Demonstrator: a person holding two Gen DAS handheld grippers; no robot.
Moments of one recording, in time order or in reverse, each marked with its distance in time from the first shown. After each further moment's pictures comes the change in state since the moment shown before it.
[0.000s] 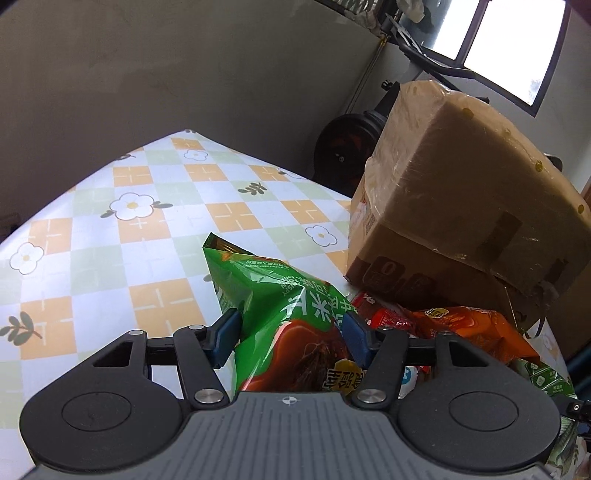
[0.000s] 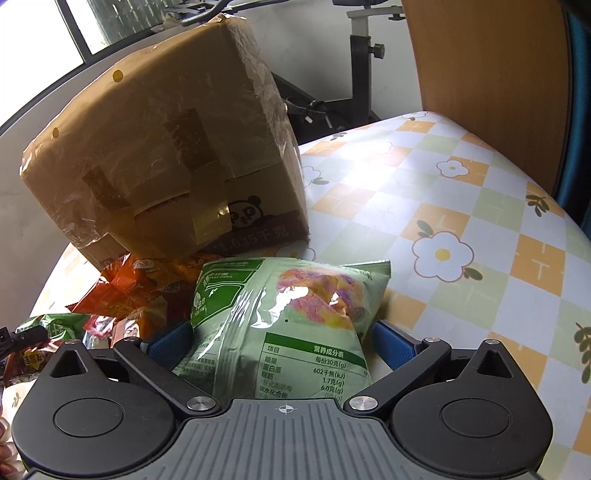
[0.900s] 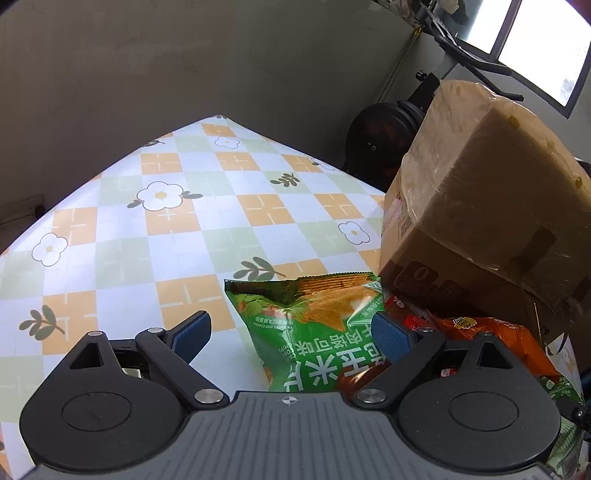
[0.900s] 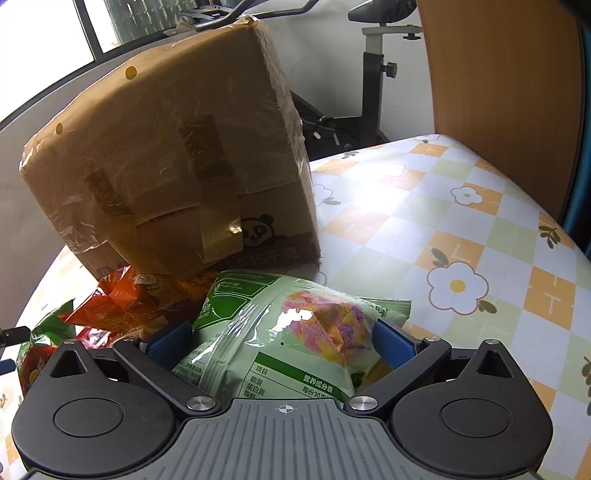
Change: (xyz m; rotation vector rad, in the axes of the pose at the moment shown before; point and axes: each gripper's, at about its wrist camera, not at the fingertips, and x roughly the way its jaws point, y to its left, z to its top) left arm 0.008 0.007 0.013 -0.059 0.067 0.090; right arm 0.014 0.013 0.010 -0.061 -0.052 -0.013
